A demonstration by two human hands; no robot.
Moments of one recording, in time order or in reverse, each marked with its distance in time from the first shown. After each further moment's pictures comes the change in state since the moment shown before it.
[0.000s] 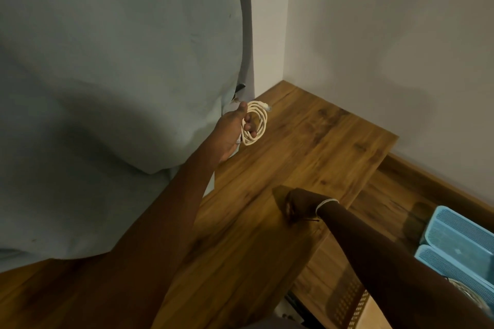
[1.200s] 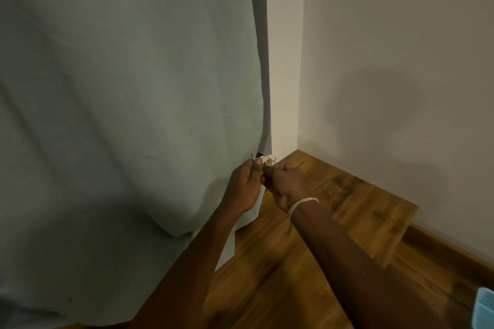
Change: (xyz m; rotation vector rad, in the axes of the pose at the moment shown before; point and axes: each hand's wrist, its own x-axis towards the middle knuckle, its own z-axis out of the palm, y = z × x) left_hand -0.034 0.027 -0.012 0.723 0.209 0.625; right_hand -0.061 -0.216 -0.161 1.647 0.853 -0.122
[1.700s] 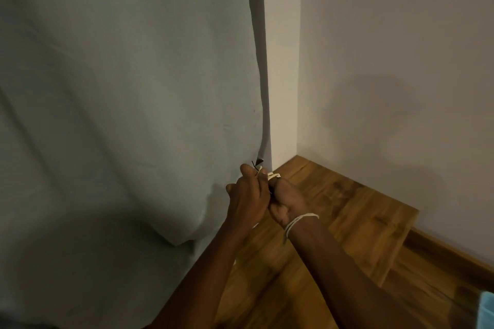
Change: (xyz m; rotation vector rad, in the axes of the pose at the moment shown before) left_hand -0.008 0.009 0.010 0.351 0.108 0.024; right_hand -0.008 0.009 0.009 0.331 -0.085 0.194
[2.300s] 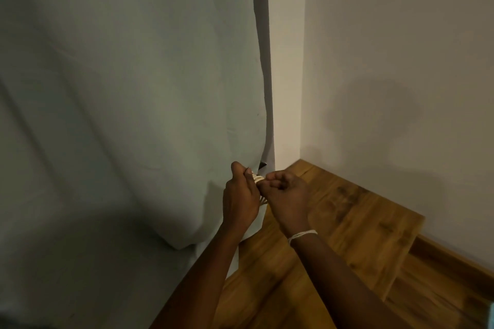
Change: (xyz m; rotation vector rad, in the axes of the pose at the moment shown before) left_hand 0.010 -0.015 -0.010 -0.099 0.194 -0.031; right_hand -0.008 0.011 -0.006 -0.700 0.122 -0.741
